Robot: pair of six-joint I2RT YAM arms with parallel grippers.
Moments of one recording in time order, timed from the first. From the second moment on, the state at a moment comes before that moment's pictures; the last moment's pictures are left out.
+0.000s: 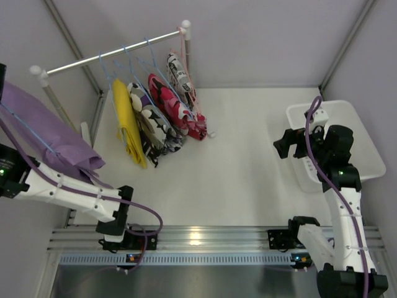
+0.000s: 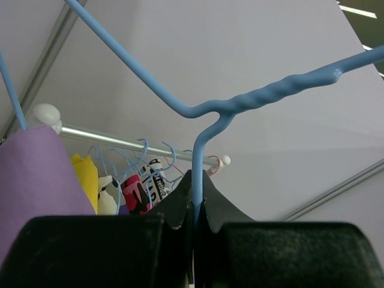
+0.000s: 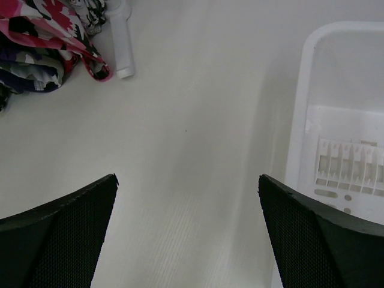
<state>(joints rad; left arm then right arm) 1.49 1.22 2.06 0.12 1.30 -1.69 -0.09 0.79 0.90 -0.54 -0.46 -0.04</state>
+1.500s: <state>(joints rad) 0.27 1.12 1.53 -0.17 1.49 -1.17 -0.07 0.79 0.92 -0.51 -0.43 0.01</state>
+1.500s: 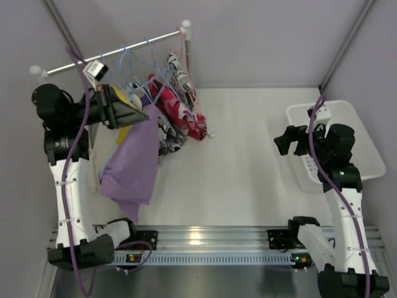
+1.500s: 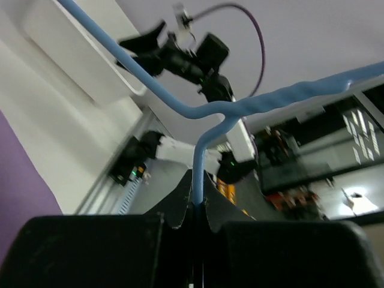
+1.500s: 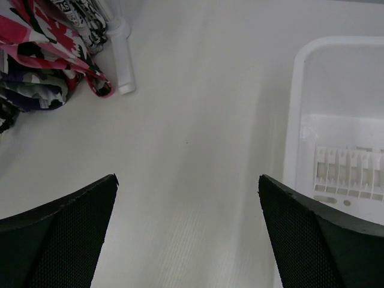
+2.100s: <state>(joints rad) -0.40 1.41 1.65 -0.44 1.30 -0.93 -0.07 0.77 0.91 -0.52 -0.39 0.02</state>
